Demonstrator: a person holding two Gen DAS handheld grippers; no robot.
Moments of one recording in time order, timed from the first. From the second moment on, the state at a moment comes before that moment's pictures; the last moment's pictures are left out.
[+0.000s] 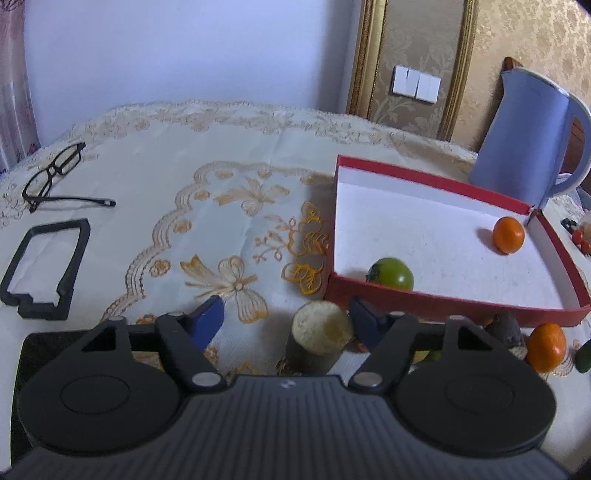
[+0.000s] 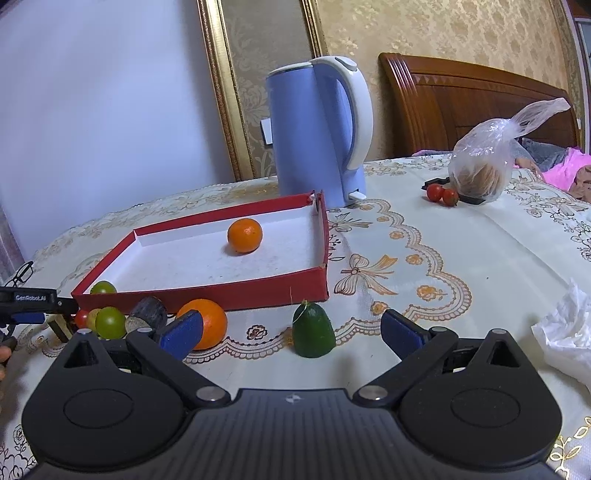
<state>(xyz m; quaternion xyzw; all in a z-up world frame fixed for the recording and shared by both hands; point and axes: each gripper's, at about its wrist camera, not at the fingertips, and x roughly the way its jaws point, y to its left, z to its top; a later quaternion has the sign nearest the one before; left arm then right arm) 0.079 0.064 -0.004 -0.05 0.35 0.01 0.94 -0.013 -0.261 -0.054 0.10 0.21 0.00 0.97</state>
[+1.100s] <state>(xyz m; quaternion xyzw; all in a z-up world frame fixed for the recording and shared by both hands) 0.059 0.050 -0.014 0.02 0.34 -0.02 0.94 -0.026 -0.256 -0.052 0.08 0.20 0.00 0.98</state>
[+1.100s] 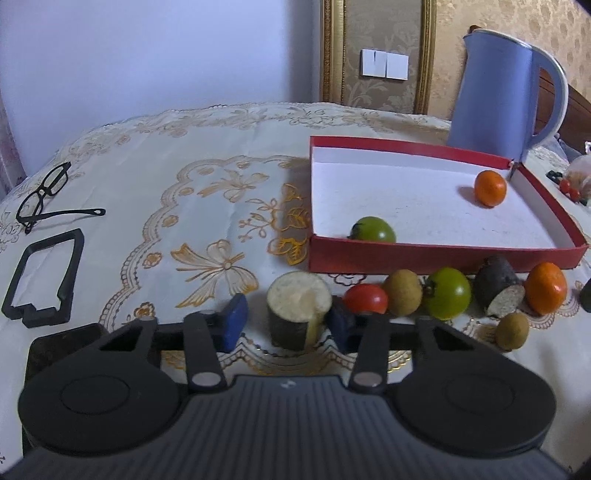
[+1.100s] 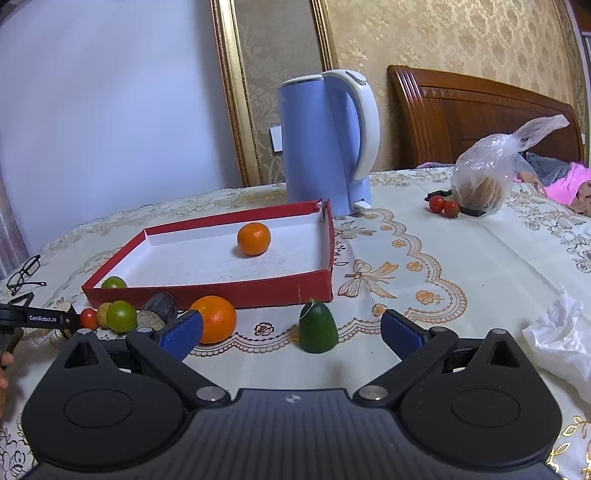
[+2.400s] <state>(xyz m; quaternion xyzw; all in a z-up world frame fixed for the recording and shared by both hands) 0.016 0.051 0.013 0.03 0.28 -0.02 0.96 0.020 -0.255 -0.071 -0.04 0.27 -0.01 0.96</state>
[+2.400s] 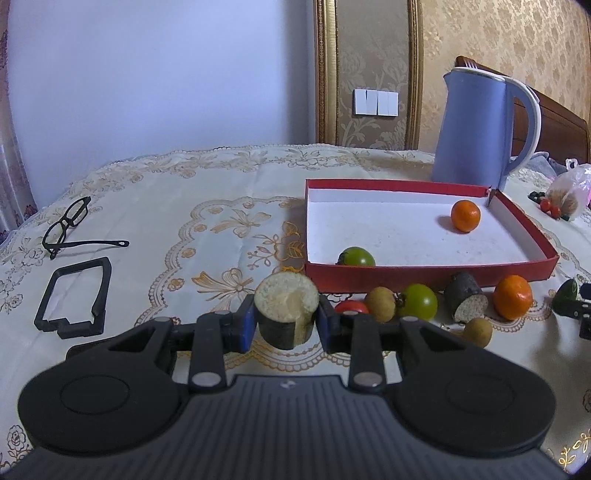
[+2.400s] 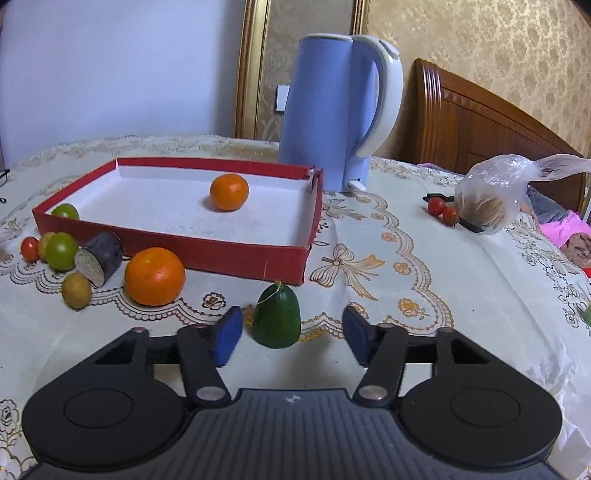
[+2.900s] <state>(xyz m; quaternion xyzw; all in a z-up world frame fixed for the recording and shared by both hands) 0.015 0.043 0.016 0.04 0.28 -0.03 0.96 0.029 -0.256 -0.072 -0.03 0.28 0.01 0.96</state>
